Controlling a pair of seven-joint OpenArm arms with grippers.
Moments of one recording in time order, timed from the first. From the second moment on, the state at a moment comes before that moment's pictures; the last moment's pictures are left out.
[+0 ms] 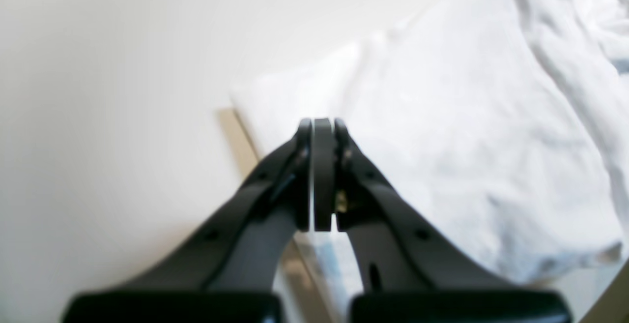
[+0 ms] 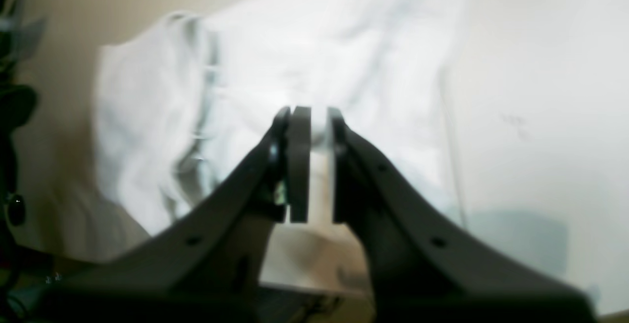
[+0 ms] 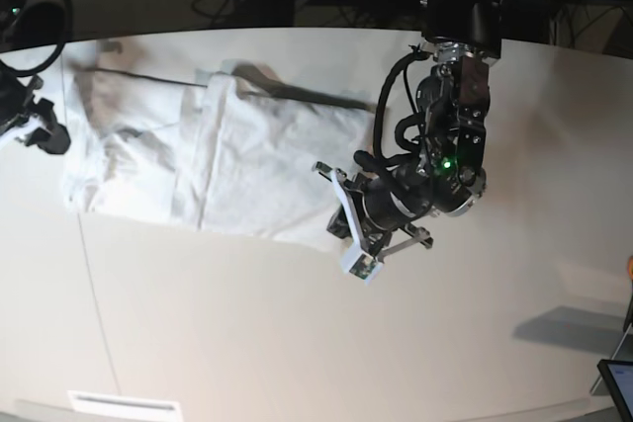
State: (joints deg) left arm -9.9 -7.1 9.7 101.7 -19.0 -21.4 66.6; right arm -13.7 17.2 40.7 102.7 57.0 12.1 -75.3
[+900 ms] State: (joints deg) left arm 0.7 -11.5 15.0 98.8 -2.5 -18.6 58.6; right arm -9.2 24.6 41.1 76.5 59.2 30.7 -72.2
